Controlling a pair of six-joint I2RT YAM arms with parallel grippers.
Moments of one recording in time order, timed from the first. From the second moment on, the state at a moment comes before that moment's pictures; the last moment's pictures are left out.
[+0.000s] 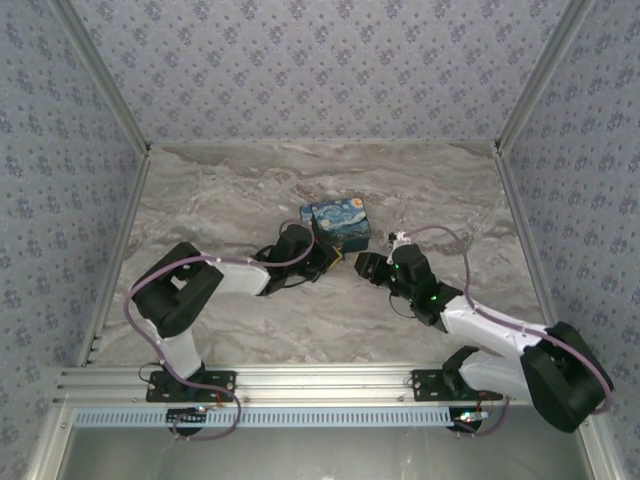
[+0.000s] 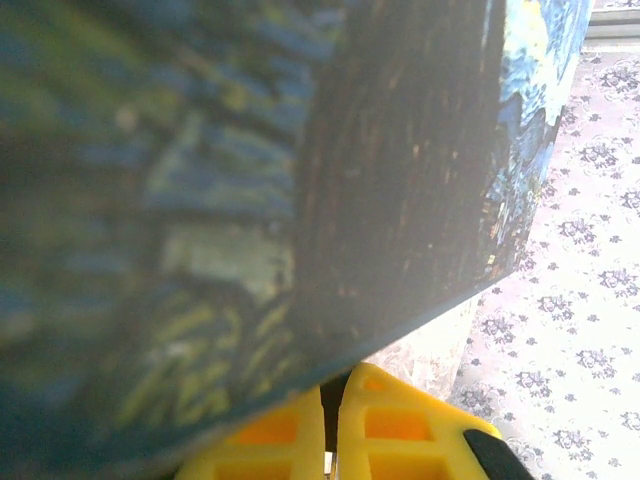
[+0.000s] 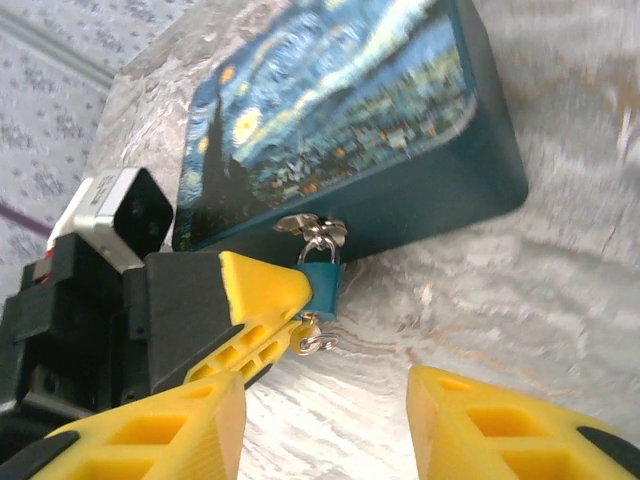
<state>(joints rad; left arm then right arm) -0.78 1.78 0.79 0.42 0.21 -1.44 0.63 1.09 0.40 0.20 -0.01 0.75</state>
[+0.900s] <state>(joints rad) -0.77 1.76 0.79 0.39 0.24 -1.49 1.01 1.02 0.53 -0.10 0.47 -0.51</state>
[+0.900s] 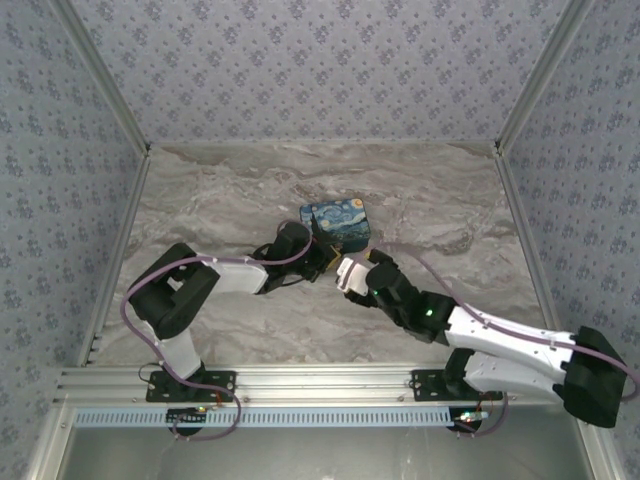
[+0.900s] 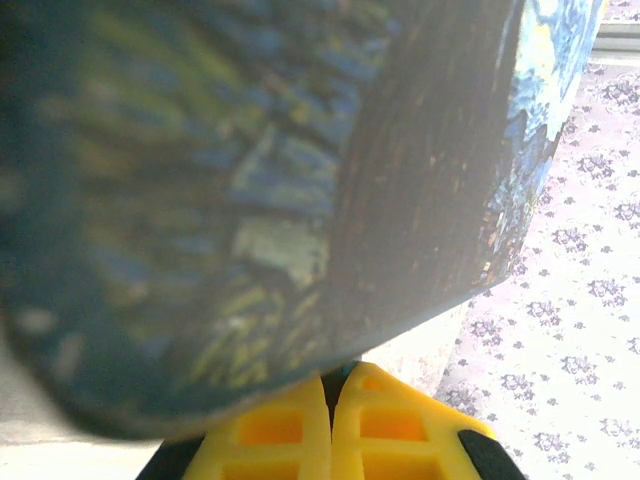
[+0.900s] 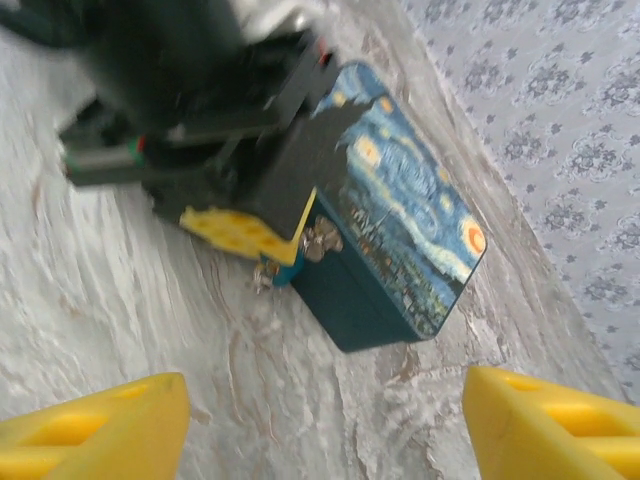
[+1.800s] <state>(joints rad) -0.76 1.76 0.79 0.40 0.28 -1.54 0.91 1.48 0.50 0.38 0.43 -0.64</state>
